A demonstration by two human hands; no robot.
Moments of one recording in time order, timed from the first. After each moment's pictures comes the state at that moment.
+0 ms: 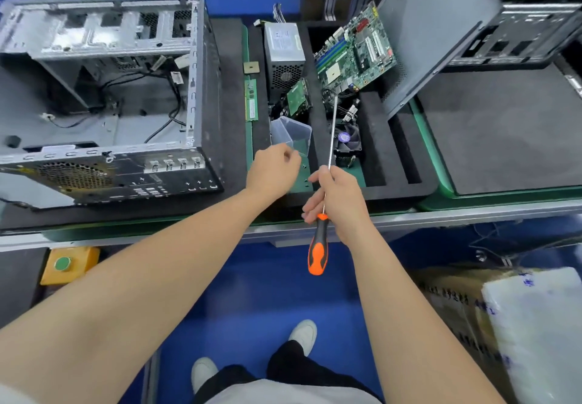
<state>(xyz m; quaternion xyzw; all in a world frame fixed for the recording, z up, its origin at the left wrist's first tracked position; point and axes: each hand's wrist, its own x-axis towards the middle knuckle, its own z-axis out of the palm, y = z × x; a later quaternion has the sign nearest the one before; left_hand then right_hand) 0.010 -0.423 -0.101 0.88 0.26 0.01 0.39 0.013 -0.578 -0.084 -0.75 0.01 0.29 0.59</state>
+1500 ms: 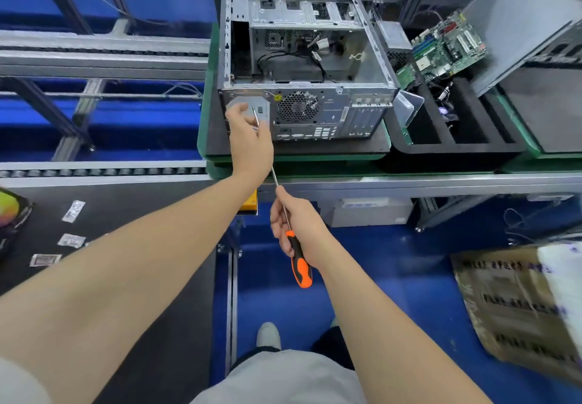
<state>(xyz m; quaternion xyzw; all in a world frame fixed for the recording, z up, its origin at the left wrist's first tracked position) -0.295 -0.164 -0.073 0.75 0.28 0.30 0.52 -0.343 -0.322 -0.085 -0.65 -0.01 0.45 0.61</state>
